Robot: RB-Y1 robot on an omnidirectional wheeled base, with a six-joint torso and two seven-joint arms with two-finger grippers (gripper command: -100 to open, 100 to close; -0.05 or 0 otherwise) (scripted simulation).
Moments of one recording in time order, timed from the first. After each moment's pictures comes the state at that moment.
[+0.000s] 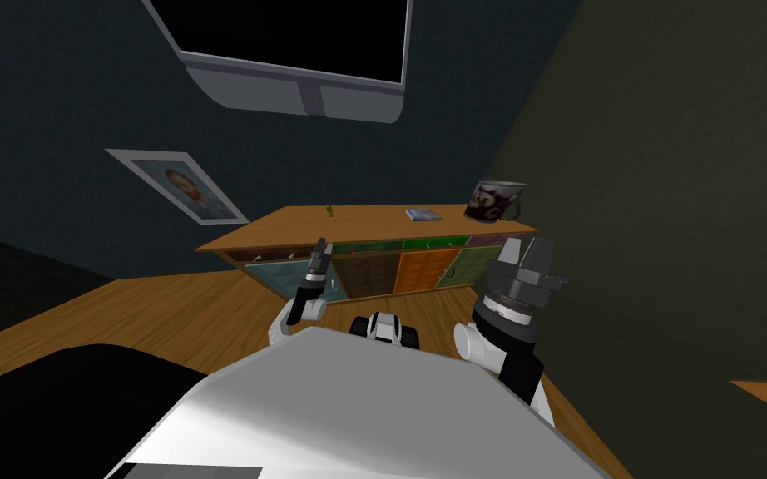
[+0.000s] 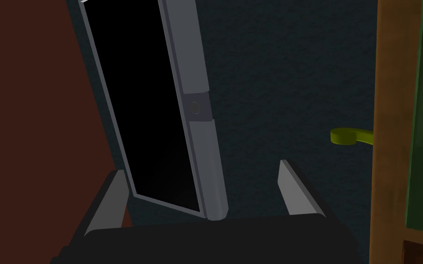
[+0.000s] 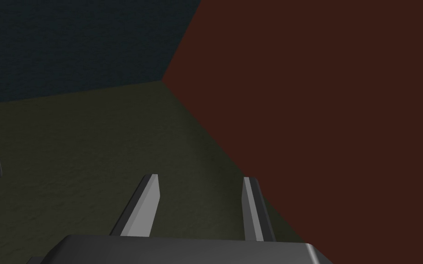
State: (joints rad) left arm 0.38 0.18 0.08 -1.90 0.03 -0.65 -0.06; right arm 0.48 0.02 0.01 -2.39 -0.01 -0.62 0.16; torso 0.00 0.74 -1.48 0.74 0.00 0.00
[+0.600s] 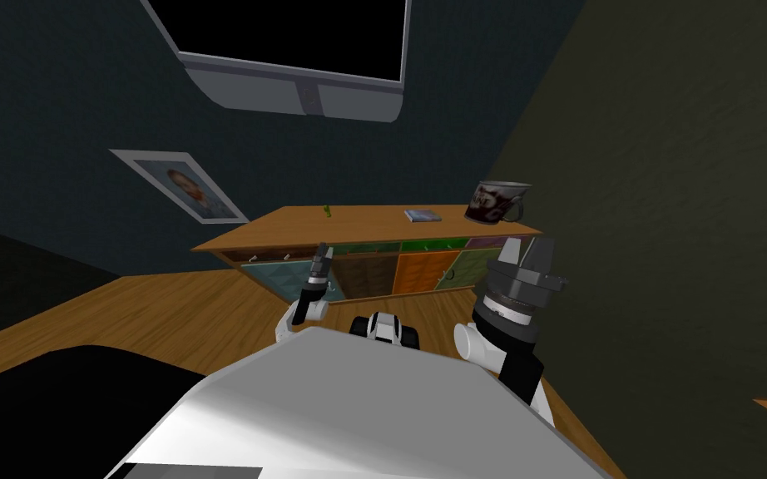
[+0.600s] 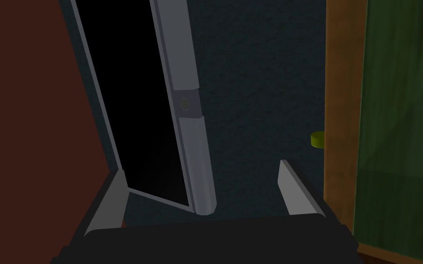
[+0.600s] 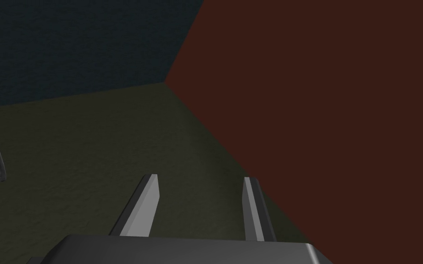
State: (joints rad) left arm 0.33 0.17 0.09 -1.74 0.05 -0.77 -0.04; right arm 0.48 0.02 0.01 -2.39 -0.01 -0.62 0.16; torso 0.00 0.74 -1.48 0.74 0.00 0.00
